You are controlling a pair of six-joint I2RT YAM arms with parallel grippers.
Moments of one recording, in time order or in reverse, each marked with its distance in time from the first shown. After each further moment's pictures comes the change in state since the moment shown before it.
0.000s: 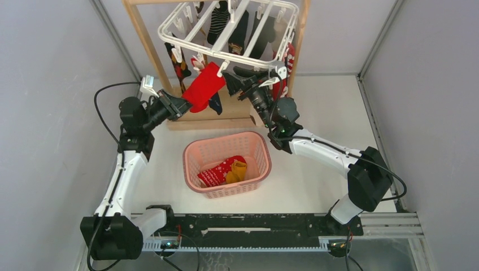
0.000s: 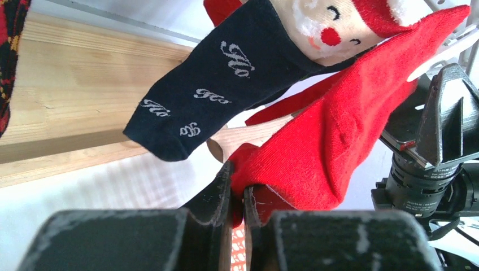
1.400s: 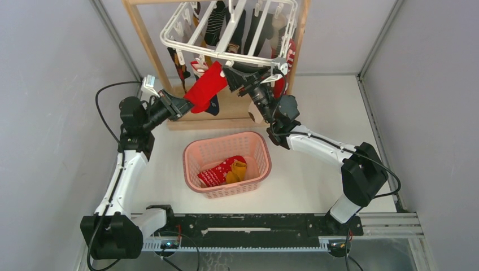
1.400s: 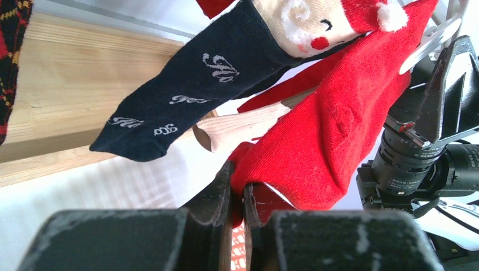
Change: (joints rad) left arm 0.003 0.005 0.000 0.015 0.042 -0.009; right arm -0.039 0.055 0.032 0.107 -0.090 0.070
